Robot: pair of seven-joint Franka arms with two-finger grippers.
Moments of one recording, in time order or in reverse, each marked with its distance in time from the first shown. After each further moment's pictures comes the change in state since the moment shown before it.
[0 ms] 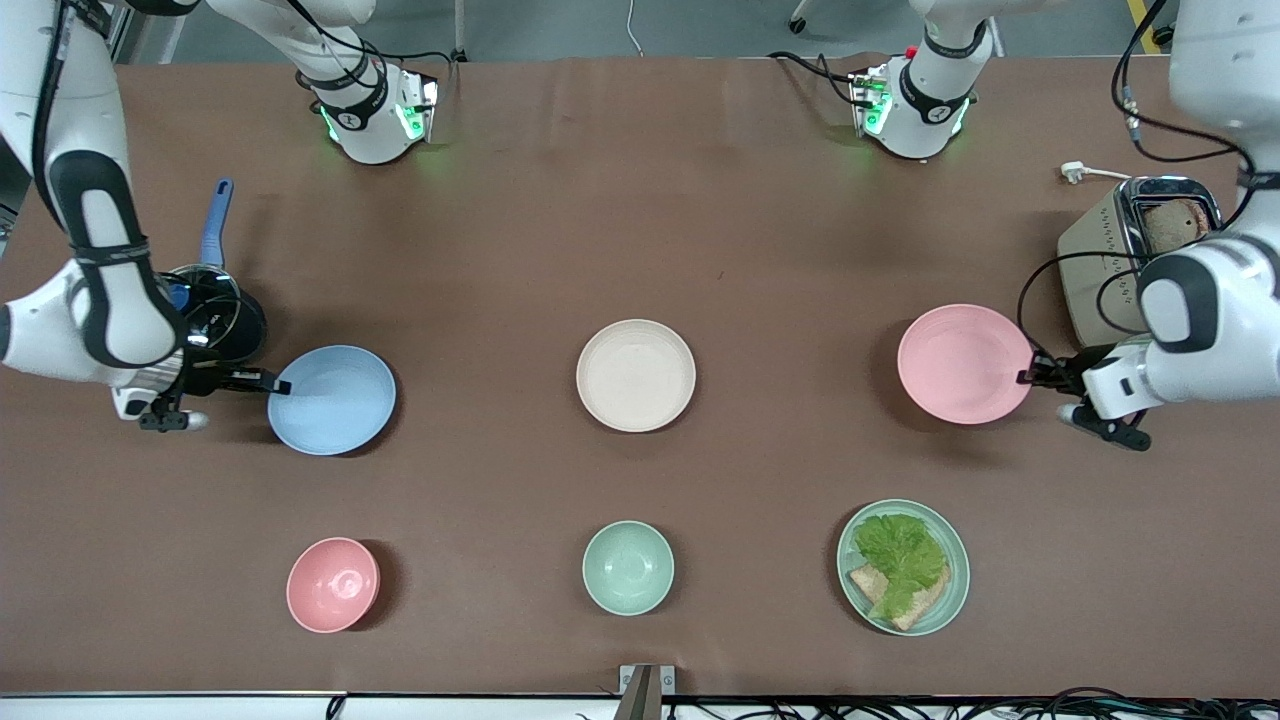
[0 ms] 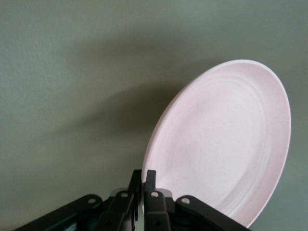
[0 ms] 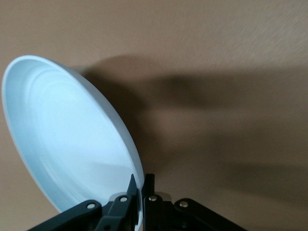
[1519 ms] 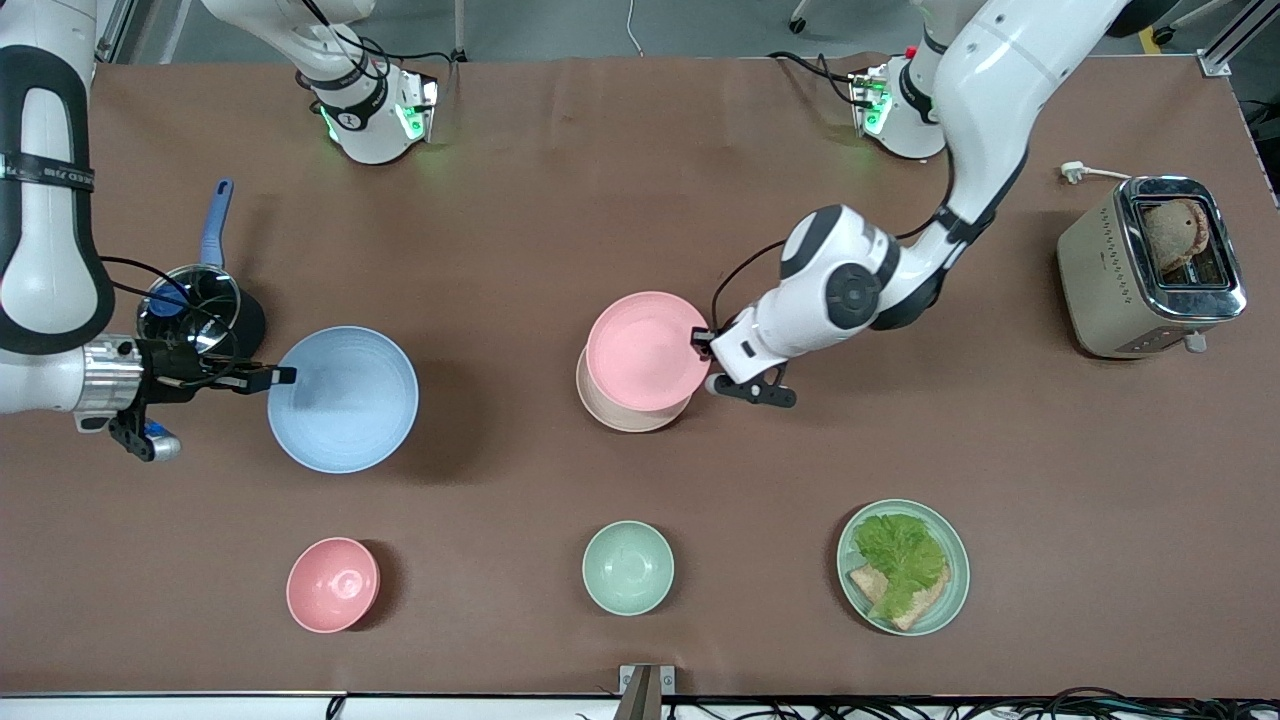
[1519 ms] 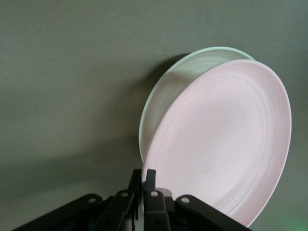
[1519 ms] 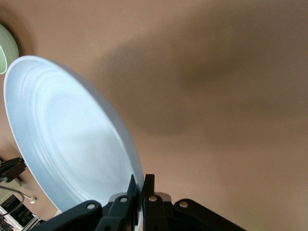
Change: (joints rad) left arm -0.184 0.265 -0.652 0.015 0.205 0.514 -1.088; right arm 0.122 -0.099 0.051 0.315 -0.050 -0.474 0.679
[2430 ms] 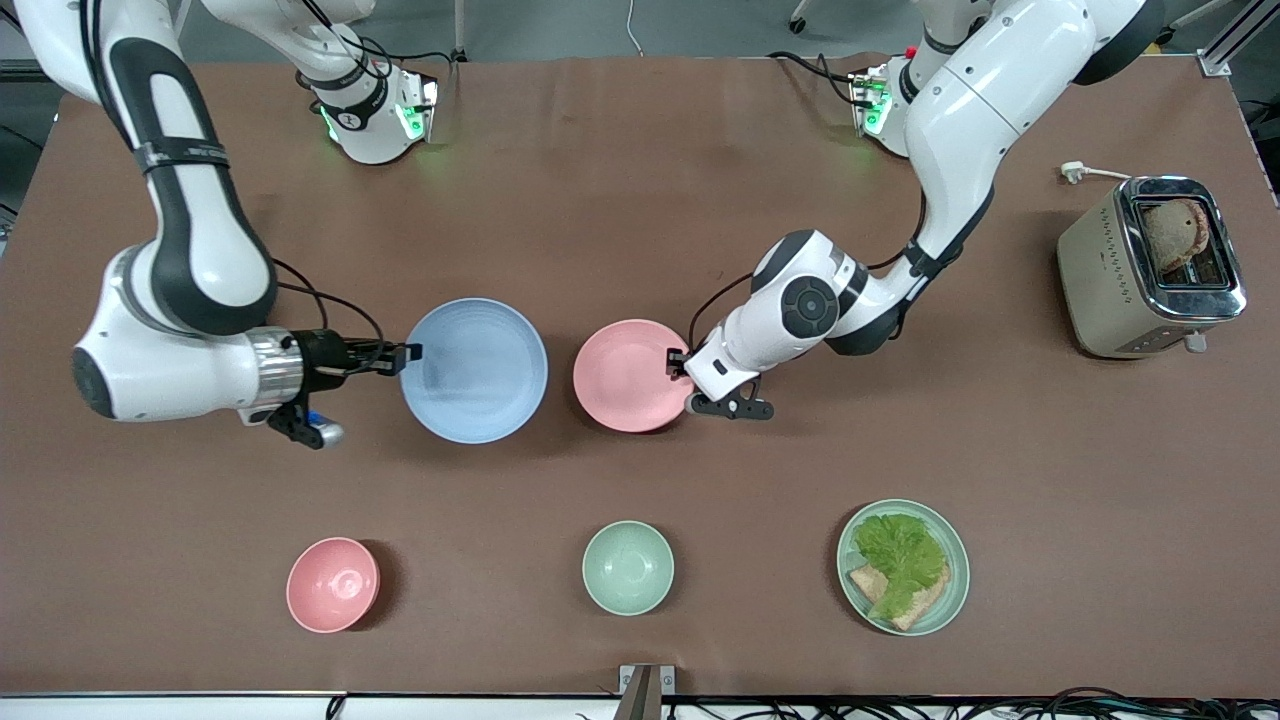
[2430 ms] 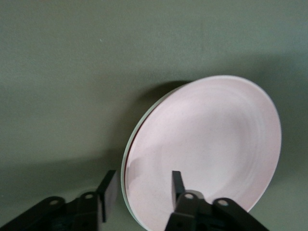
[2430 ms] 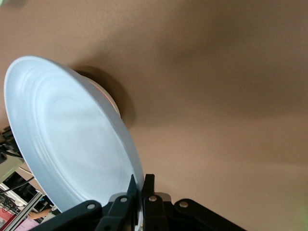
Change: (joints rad) left arm -0.023 0.069 -0.002 0.084 0.087 0.031 -0.117; right arm 0.010 0.000 0.296 -0.060 -0.005 0.088 0.204
